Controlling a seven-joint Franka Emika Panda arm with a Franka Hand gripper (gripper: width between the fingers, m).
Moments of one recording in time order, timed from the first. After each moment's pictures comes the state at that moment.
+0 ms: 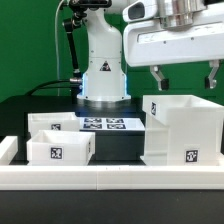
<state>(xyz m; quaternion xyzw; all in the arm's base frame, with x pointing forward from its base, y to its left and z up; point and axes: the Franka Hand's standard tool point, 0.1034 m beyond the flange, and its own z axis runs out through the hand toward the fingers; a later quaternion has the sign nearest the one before) 0.579 0.086 0.137 -0.98 0.19 0.02 0.07</state>
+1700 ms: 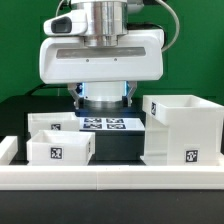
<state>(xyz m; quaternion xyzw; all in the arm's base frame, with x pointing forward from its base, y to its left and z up) 0.567 -0.044 0.101 -1.00 0.01 0.00 0.03</state>
